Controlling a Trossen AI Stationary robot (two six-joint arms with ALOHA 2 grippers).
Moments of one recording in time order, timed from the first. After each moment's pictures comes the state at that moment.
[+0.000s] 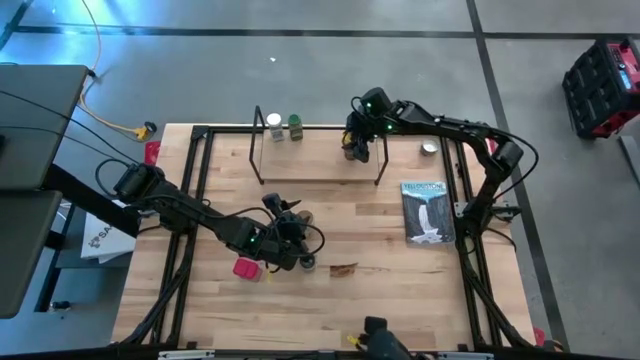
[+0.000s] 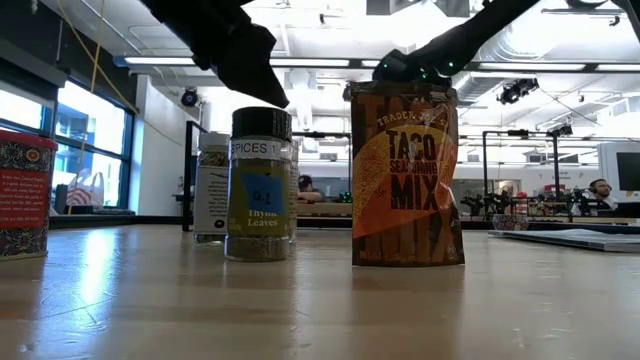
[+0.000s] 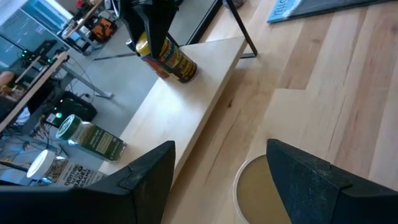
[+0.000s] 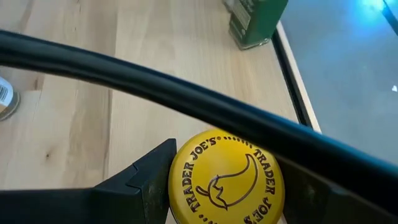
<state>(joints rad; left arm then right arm) -0.39 1.64 1.08 -0.41 -1.07 -0.29 -0.68 1.78 1.30 -0.38 -0.34 -0.47</state>
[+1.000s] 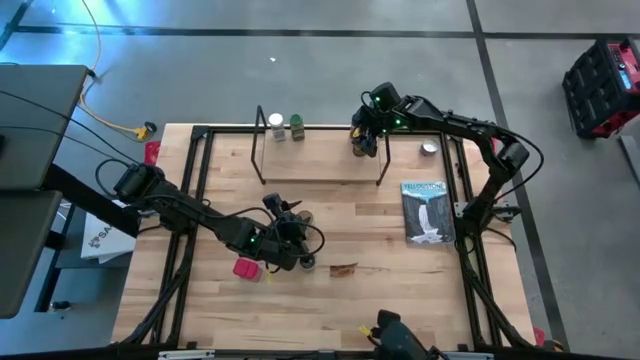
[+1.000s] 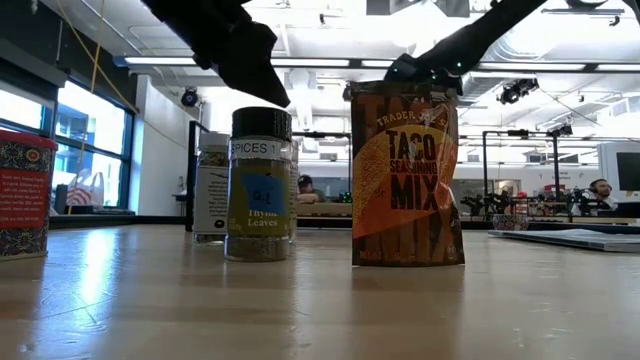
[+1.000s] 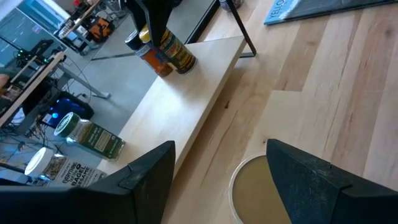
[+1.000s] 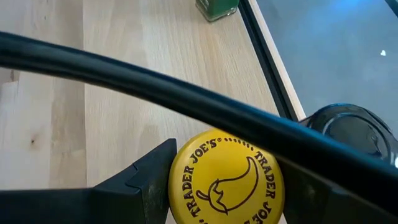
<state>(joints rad) -0.39 1.64 1.08 -0.40 -1.06 -0.29 -0.75 1.74 1.29 -0.46 -0.33 -0.43</state>
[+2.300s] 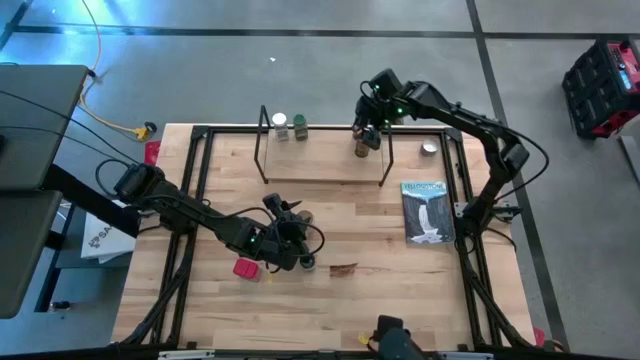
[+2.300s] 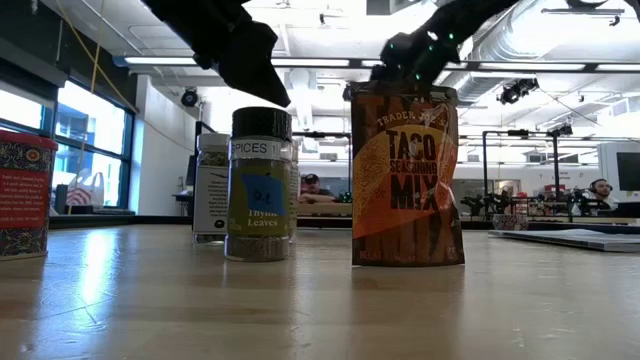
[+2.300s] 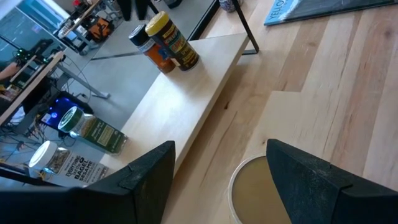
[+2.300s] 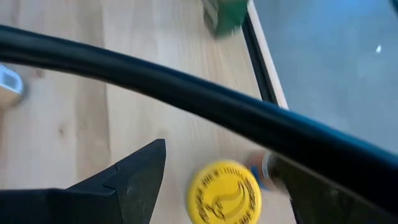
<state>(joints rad) -0.39 1.64 1.08 -0.40 -1.06 -0.29 -0.71 1.73 1.52 -0.75 -0.29 -0.47</state>
